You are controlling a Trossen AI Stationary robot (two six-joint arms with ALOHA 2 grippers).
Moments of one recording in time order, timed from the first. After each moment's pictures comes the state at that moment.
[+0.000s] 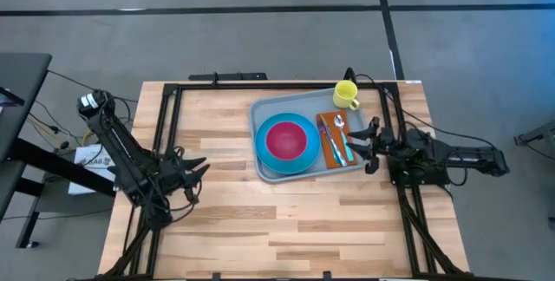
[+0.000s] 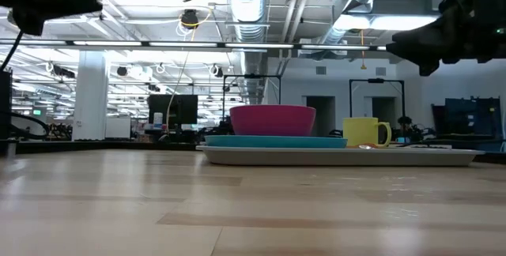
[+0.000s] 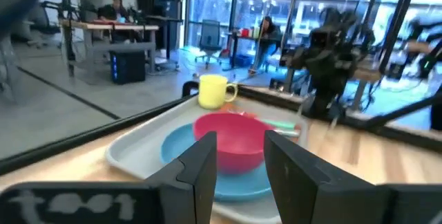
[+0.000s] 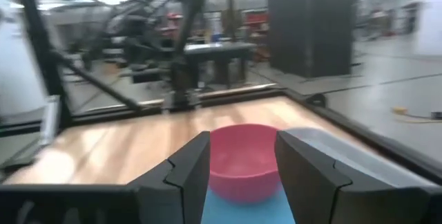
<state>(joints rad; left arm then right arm) -1.01 1.03 0.52 -0.72 -1.56 -1.38 -0.07 0.06 0.01 0.09 0.09 0.05</state>
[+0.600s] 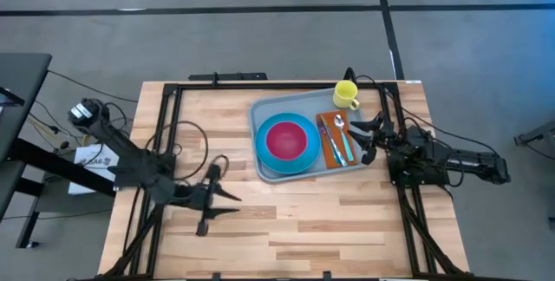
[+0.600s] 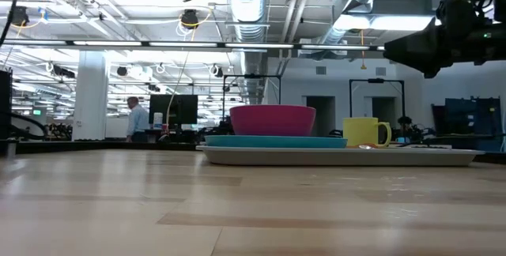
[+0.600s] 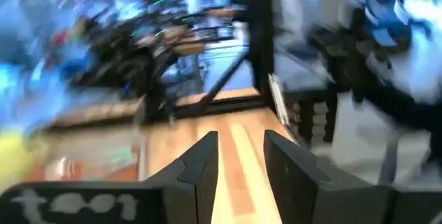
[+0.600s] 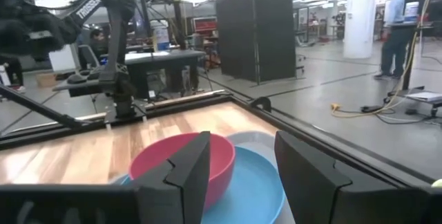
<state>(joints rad) -0.72 1.12 0.57 0.54 -0.62 0.02 -0.18 0.06 0.01 0.10 0.19 0.04</state>
